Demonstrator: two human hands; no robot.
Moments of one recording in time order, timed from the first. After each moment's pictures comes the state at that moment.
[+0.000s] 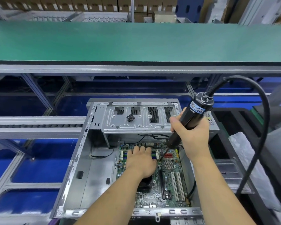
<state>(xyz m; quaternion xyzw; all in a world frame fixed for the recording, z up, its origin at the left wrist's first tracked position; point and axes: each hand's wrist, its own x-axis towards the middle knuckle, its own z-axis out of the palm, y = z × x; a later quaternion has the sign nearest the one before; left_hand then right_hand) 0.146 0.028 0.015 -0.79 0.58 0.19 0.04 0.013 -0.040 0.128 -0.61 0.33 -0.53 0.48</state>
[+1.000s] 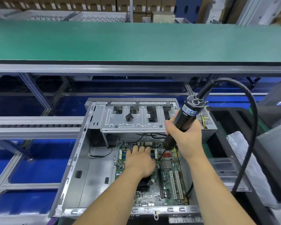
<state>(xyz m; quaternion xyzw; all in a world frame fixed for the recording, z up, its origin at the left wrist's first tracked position) 0.143 0.030 0.022 -0.79 0.57 0.21 0.04 0.018 -0.039 0.120 -0.64 0.32 -0.50 0.48</state>
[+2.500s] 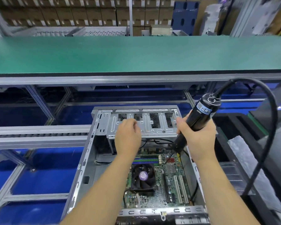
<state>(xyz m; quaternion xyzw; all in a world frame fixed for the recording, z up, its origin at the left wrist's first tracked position) 0.198 0.014 0.085 -0.80 0.44 0.00 -0.40 0.008 -0.029 0.145 -0.60 0.34 -0.57 0.44</state>
